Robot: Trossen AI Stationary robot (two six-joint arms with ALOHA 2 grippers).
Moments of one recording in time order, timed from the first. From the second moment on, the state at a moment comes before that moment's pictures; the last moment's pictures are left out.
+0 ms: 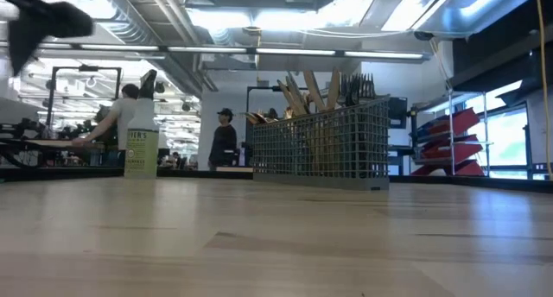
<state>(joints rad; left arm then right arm) -0.58 1.23 1.02 -1.35 -0.02 -0.39 0.43 2.47 2.27 -0.32 0.43 -0.47</state>
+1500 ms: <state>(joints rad) -0.71 1.47 0.68 -0.95 0.33 -0.70 0.53 2.51 2.27 -0.48 0.61 -0.19</state>
